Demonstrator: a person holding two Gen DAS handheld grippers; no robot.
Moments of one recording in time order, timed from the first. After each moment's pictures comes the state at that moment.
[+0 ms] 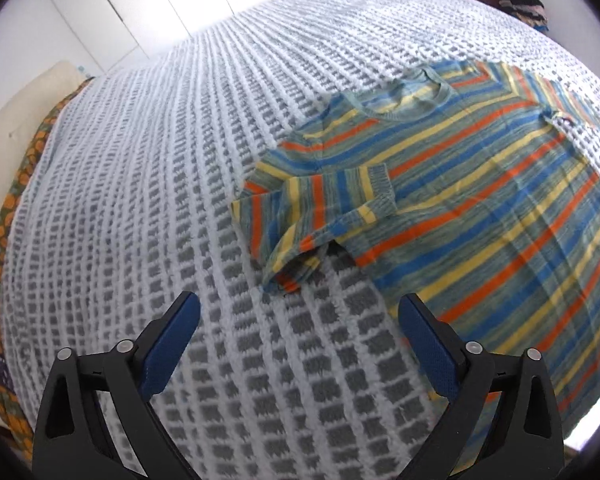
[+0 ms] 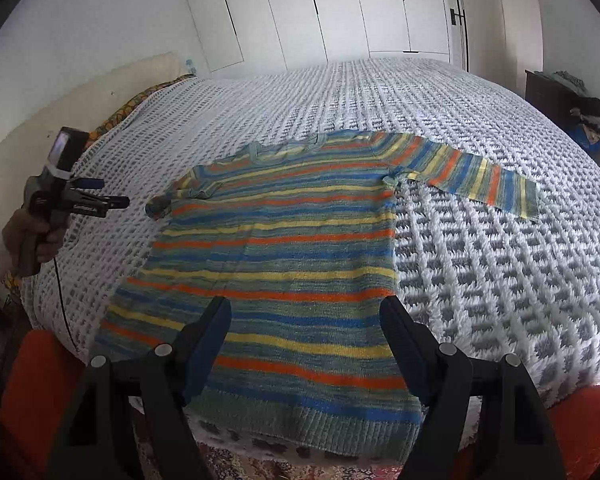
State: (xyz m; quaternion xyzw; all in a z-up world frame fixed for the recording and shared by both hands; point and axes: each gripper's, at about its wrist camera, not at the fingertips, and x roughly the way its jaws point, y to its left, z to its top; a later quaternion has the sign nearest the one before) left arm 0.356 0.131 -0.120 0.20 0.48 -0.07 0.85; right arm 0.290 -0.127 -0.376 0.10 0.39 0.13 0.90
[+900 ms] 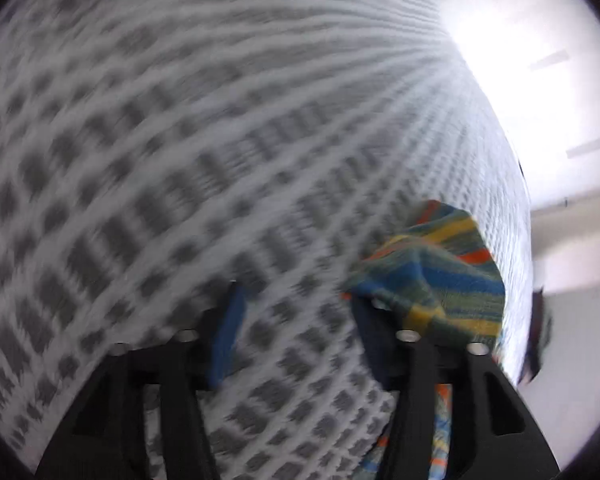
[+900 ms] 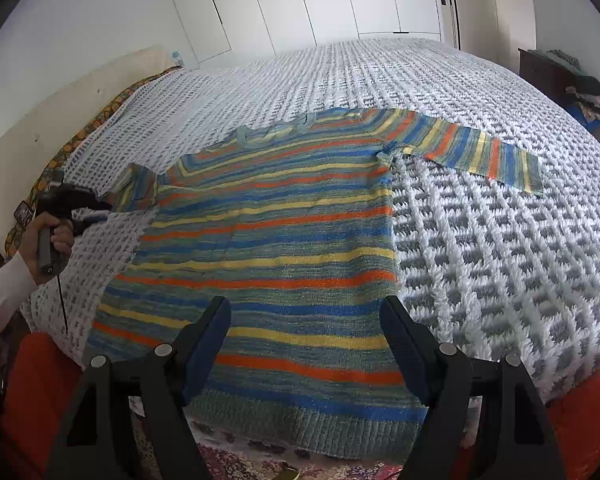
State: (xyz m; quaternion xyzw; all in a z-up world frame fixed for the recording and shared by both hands) left arm 0.362 0.366 -0.227 -0.45 0.47 0.14 0.74; right arm 0.302 -0.129 -0.397 0.12 0.42 0.12 0.89
